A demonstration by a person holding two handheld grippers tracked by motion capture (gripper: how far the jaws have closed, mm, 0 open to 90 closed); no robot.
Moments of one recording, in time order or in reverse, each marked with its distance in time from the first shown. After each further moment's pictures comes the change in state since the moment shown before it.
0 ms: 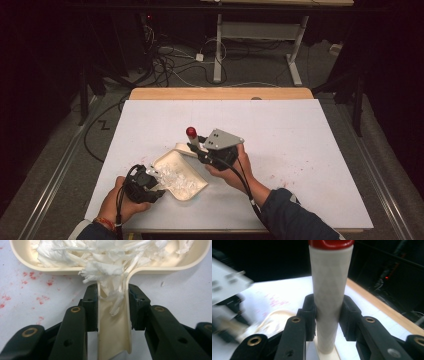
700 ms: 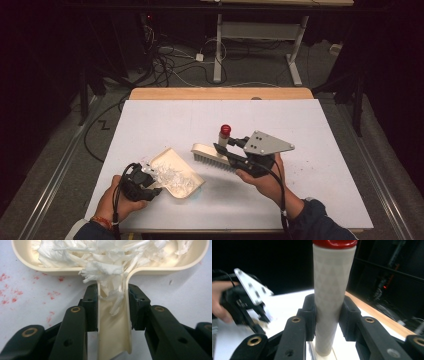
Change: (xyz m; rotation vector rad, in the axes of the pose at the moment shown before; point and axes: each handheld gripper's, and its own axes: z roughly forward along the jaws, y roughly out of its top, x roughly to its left) left arm 0.009 -0.004 -0.004 -0.010 0.011 -0.016; right arm -0.025 -0.002 -0.089 -0.104 -0.022 0.072
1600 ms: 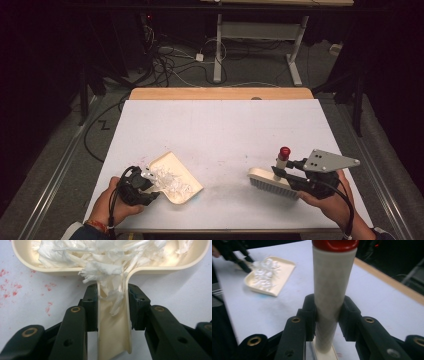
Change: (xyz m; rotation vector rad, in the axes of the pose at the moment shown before) left arm -0.010 -0.004 -0.008 0.042 0.005 0.067; right arm -0.031 -0.041 -0.110 0.276 -0.025 0.045
